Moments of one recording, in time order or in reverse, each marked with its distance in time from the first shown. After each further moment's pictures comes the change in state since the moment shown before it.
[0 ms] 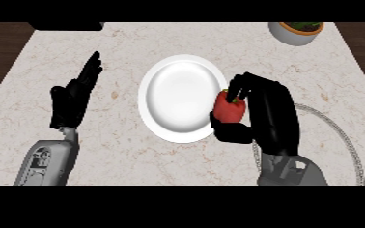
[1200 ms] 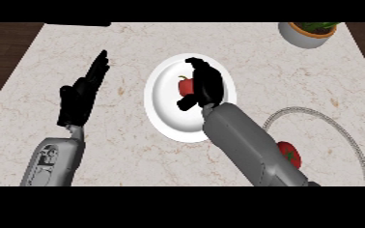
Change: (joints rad) left arm -0.019 -0.024 -0.015 0.011 -0.021 -0.011 -0.012; right arm -0.513 0.019 0.254 1.078 -0.524 -0.575 0.009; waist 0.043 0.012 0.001
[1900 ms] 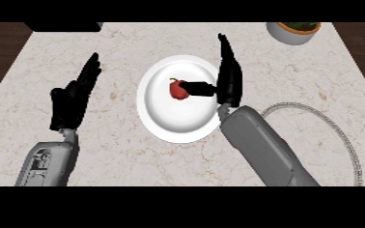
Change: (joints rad) left arm 0.030 0.011 0.030 -0.012 0.003 0.010 0.004; right arm 0.132 -0.062 -0.135 -0.239 -0.264 -0.290 -0.222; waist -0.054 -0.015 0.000
